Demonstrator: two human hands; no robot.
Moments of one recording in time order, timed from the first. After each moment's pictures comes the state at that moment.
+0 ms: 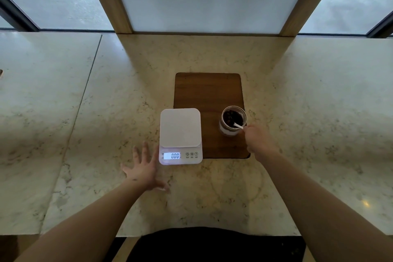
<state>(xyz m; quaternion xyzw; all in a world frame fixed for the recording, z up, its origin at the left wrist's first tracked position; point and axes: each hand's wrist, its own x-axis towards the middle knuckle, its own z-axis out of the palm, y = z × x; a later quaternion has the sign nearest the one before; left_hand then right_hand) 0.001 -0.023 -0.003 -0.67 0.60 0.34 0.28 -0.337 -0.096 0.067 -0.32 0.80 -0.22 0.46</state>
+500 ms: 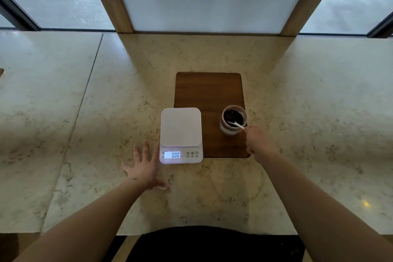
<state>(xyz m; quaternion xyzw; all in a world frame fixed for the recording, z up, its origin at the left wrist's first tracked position) 0.006 -0.022 -0.012 -0.67 0.61 0.34 0.26 -0.334 -0.091 0.066 -0.26 0.79 -0.25 0.50</state>
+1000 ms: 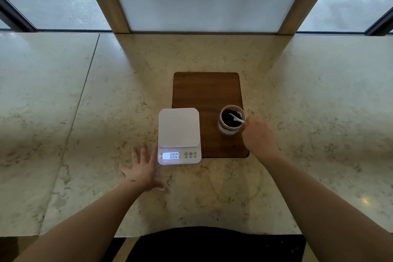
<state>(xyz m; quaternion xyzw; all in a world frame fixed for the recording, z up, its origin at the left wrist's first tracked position) 0.005 -0.023 -0.009 -0.67 0.61 0.33 0.27 -0.346 -0.094 0.068 -0.58 0.78 -0.07 0.21</state>
